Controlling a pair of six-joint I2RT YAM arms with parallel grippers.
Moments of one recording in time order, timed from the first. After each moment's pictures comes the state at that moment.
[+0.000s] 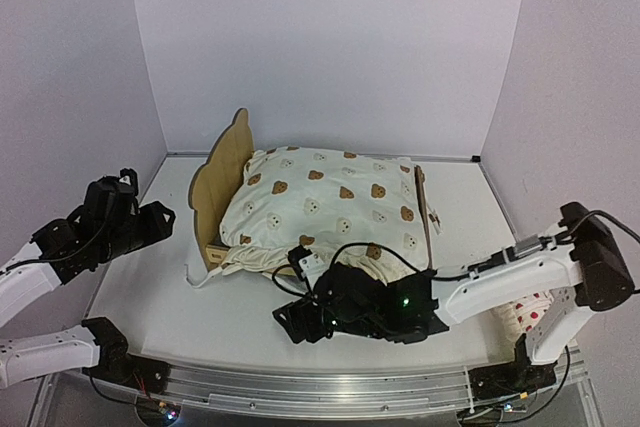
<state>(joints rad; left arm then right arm) -0.58 0.72 0.67 -0.55 -0.33 -0.71 1.39 1.68 1.04 -0.03 0.37 0.56</state>
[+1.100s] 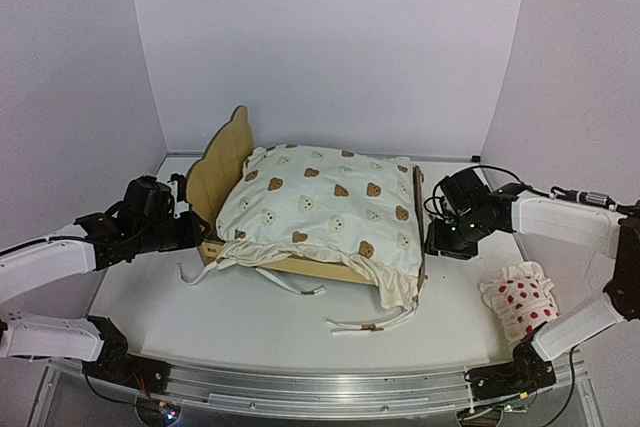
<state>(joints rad) -0.59 1.03 0.64 -0.25 -0.13 -0.59 0.52 1.41 0.90 -0.62 0.04 0.59</state>
